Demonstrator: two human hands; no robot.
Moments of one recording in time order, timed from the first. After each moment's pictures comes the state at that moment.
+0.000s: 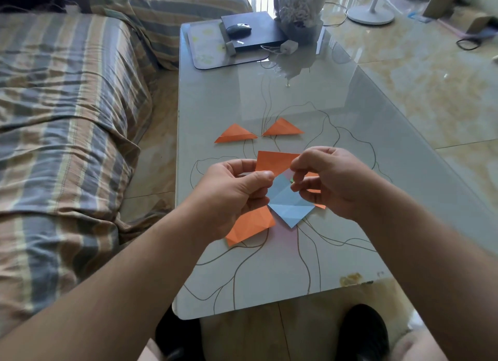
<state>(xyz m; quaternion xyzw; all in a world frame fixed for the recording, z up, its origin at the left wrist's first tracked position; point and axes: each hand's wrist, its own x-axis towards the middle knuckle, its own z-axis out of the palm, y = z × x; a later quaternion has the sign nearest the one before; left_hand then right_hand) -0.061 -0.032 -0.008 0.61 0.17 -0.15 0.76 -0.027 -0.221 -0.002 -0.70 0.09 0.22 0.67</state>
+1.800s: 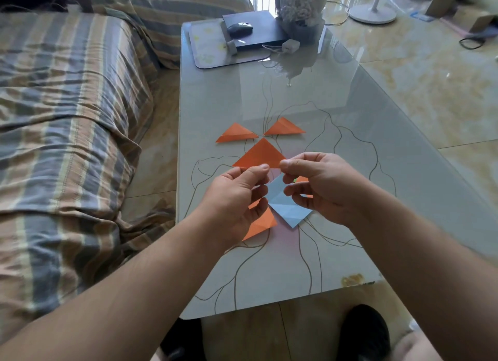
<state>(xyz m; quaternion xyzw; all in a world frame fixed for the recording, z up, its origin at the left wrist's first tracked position) -0.063 -0.047 -0.020 0.53 0.26 -0.14 0.80 -0.029 -0.210 -0.015 -0.67 0.09 0.22 0.70</state>
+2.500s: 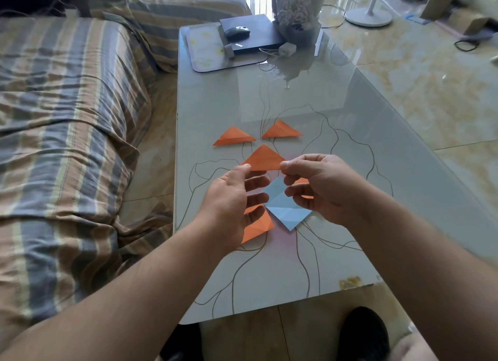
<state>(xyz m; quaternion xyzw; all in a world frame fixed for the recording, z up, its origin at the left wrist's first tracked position) -0.066 -0.049 -0.019 0.59 0.26 -0.12 0.76 -0.024 -0.214 -0.015 -0.68 0.11 0.22 0.69</state>
